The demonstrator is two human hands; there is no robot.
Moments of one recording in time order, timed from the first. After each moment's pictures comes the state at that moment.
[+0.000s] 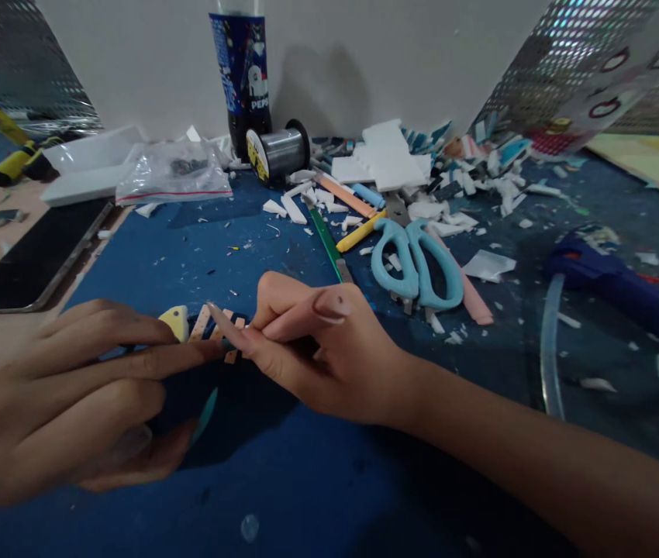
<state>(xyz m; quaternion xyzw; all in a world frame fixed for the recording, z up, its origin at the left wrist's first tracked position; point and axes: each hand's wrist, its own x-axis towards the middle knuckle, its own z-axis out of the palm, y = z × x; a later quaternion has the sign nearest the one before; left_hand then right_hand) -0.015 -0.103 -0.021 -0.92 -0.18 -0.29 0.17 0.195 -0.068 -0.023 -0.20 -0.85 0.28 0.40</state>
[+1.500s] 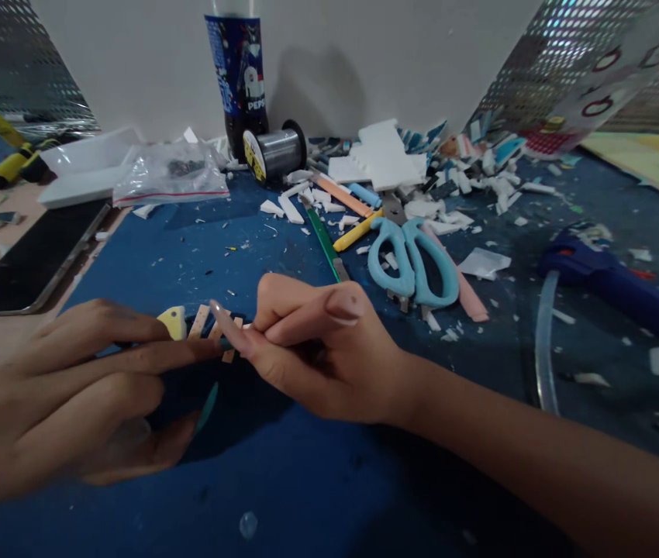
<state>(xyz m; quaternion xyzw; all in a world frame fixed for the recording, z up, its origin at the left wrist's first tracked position) -0.017 -0.103 -0.024 -0.92 -0.18 -0.30 0.16 0.198 -0.072 -0.018 -0.21 -0.86 0.26 0.39</state>
